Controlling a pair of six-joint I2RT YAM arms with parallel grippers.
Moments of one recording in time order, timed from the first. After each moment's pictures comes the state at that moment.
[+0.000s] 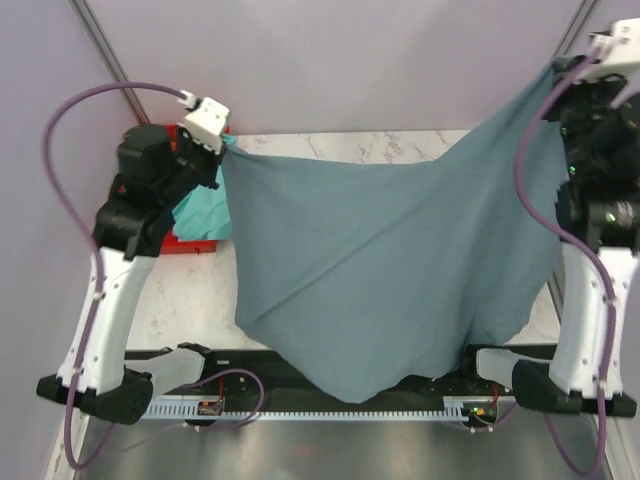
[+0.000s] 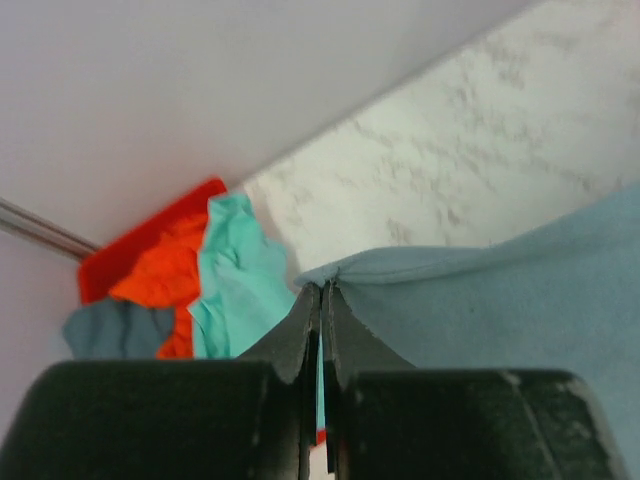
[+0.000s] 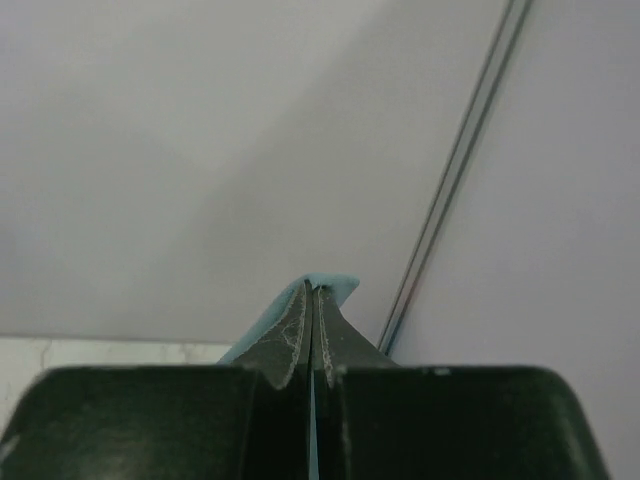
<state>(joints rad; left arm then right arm) -0.29 1.14 1.66 -0.70 0.06 0.34 -0.07 1.18 1.91 -0.42 0.00 -0.17</state>
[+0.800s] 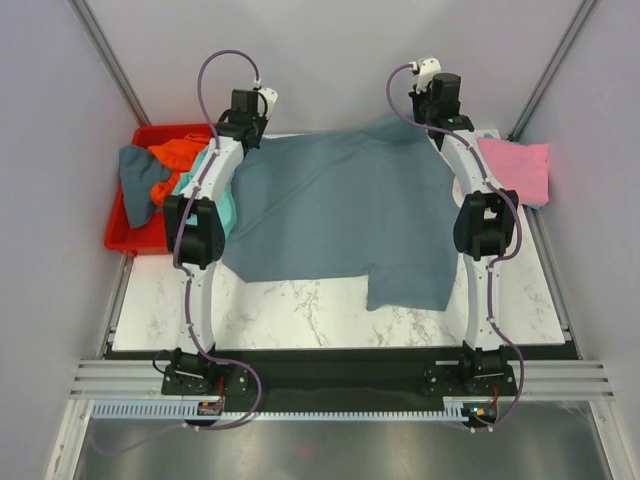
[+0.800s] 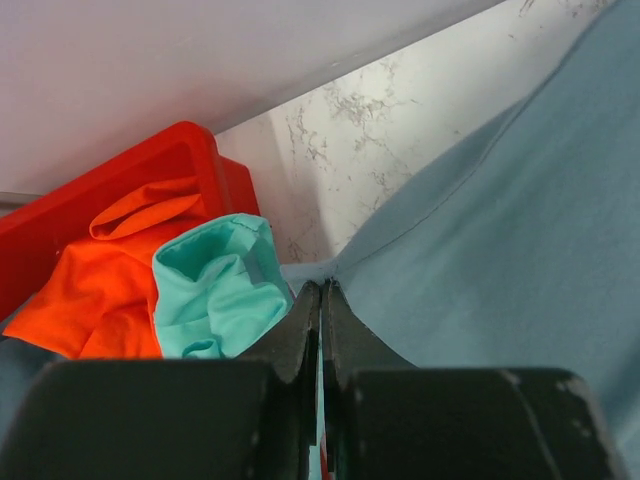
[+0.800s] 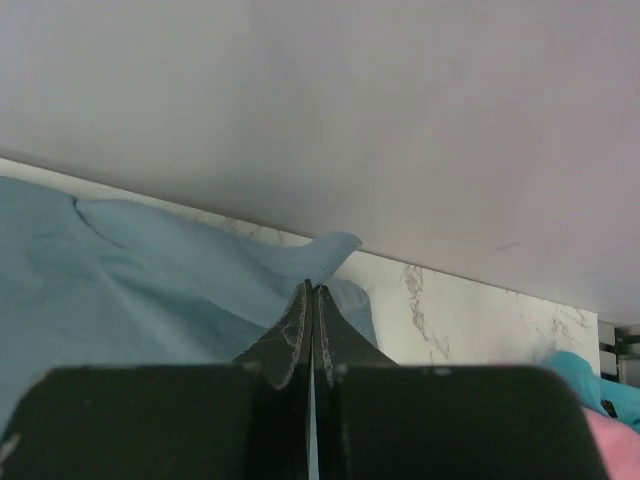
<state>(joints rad) -0.19 2.32 2.21 -0.50 -0.21 0.36 0.09 2.44 2.36 -0.27 -0.02 -0.24</state>
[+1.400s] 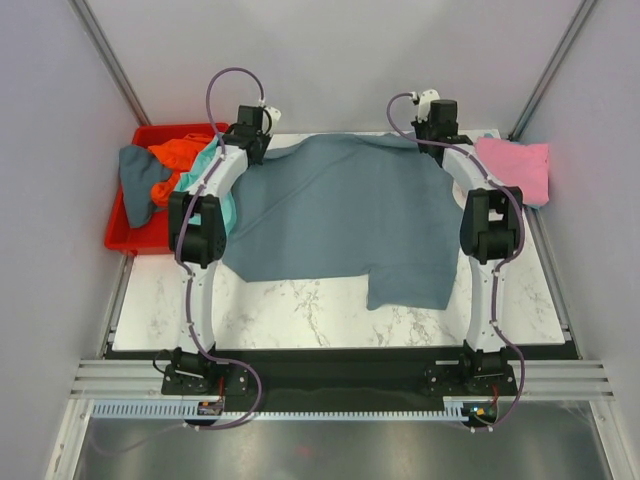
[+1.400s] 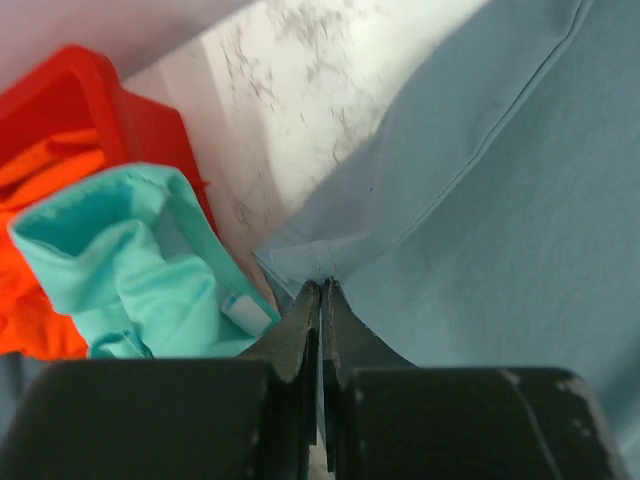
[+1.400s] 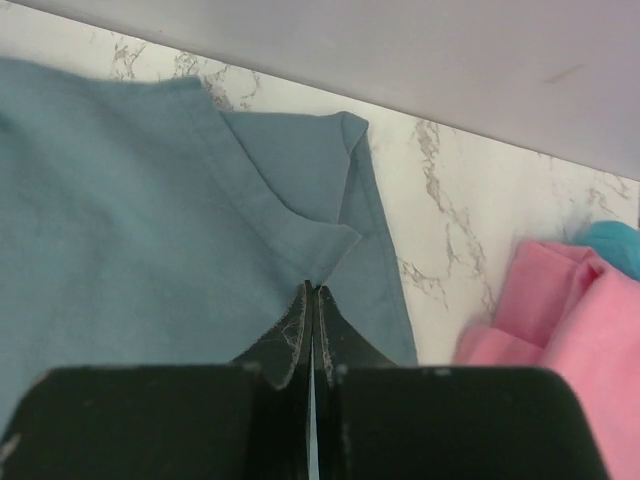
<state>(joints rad) -0.19 2.35 2.10 -0.46 -0.21 0.35 0.08 2.36 2.04 -0.21 0.05 -0.25</state>
